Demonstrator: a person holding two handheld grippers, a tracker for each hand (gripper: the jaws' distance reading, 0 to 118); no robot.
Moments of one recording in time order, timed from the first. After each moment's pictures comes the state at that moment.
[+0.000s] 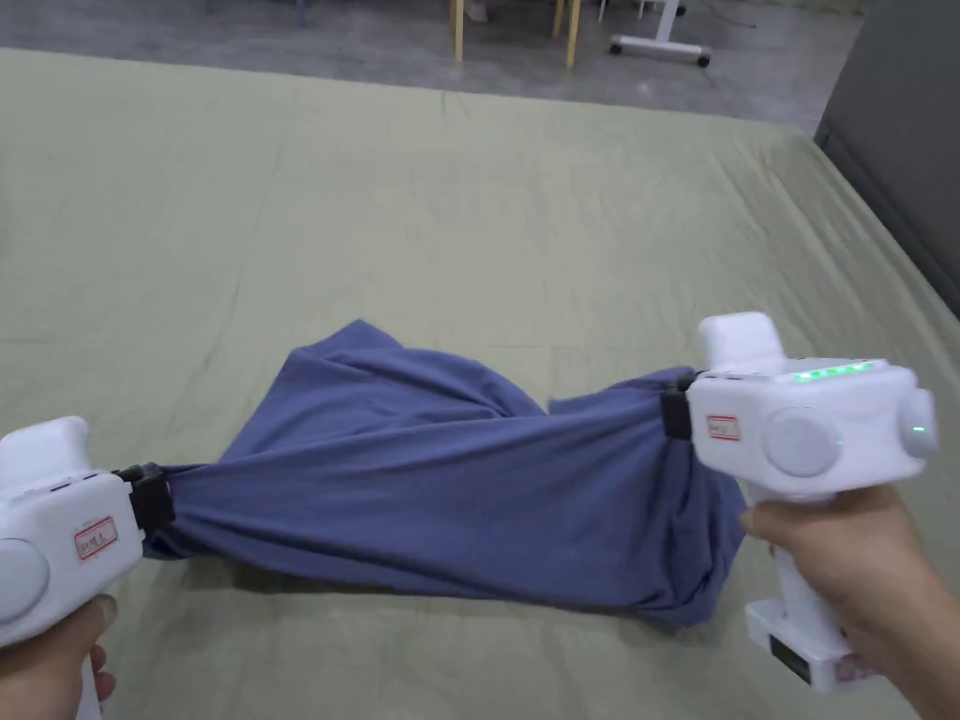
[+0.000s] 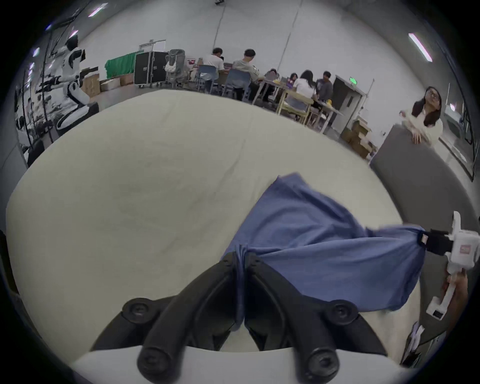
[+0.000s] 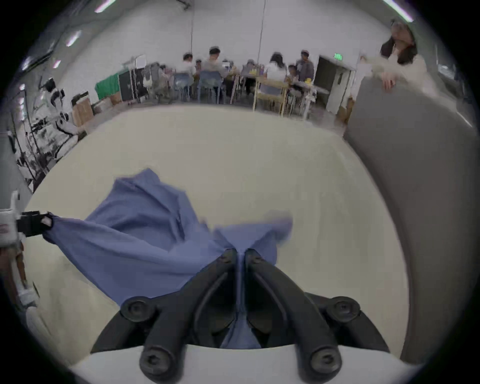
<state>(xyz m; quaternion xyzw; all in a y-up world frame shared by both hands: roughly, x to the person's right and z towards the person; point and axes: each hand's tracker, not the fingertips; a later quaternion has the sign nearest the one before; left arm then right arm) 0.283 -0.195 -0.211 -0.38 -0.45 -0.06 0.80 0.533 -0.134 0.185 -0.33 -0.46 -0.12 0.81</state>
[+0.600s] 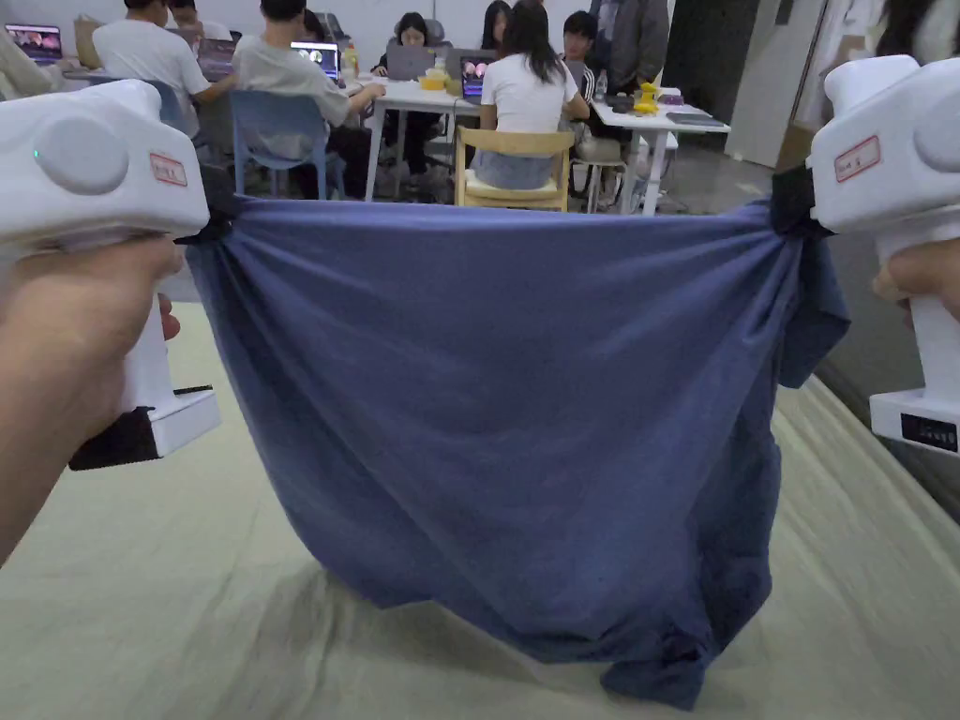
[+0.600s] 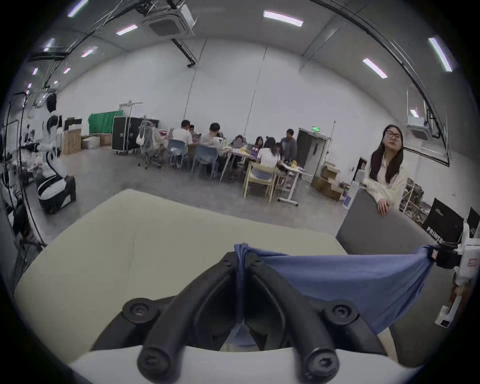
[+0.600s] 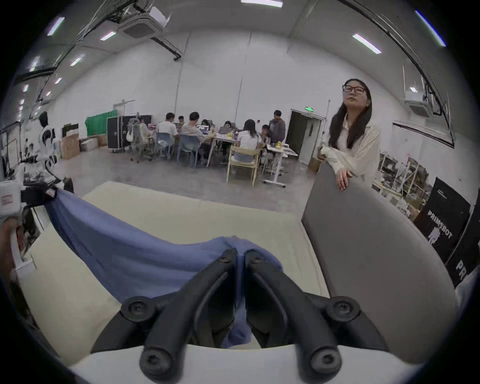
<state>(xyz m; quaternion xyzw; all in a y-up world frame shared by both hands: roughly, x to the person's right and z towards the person) 0.453 0.133 -0.270 -0.20 -0.53 0.00 0.82 0.612 0.179 0.173 -0.22 -0.53 -0.05 0.81</state>
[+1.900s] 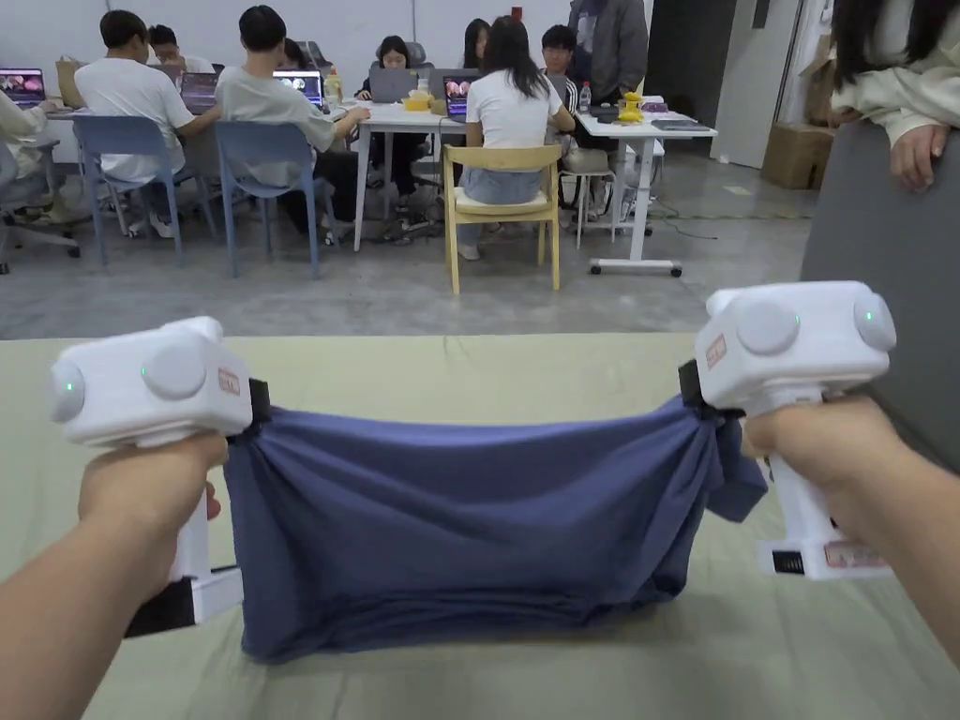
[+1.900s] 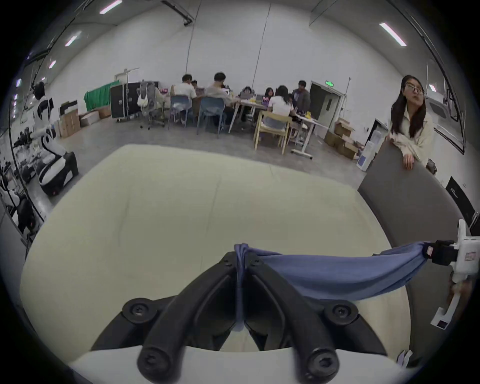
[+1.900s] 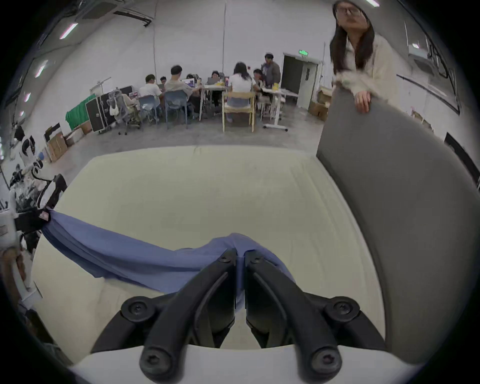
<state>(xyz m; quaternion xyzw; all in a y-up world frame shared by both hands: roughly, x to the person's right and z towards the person) 0.508 -0.040 -0.289 -0.32 -0.50 -0.11 0.80 0.683 -0.012 0.132 -0.32 -0.52 -0.19 0.76</state>
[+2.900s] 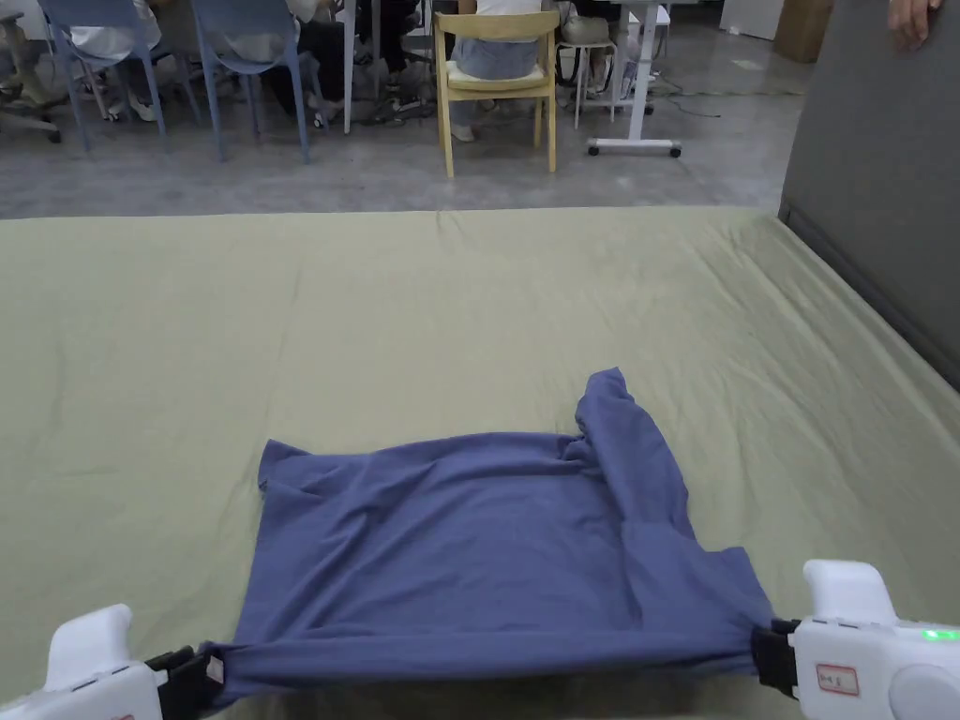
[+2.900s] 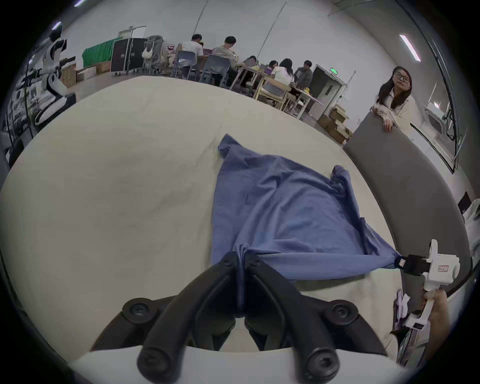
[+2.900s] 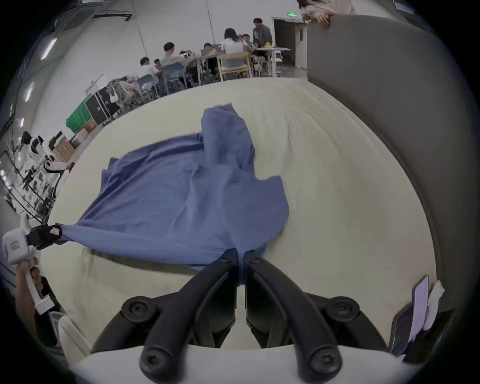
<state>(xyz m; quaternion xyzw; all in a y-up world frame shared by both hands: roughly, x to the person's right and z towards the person) 0.210 -0.197 -0.188 -0.42 -0.52 -0.08 0.74 0.422 -0.192 0.283 -0.35 -0.49 -0.30 0.74</state>
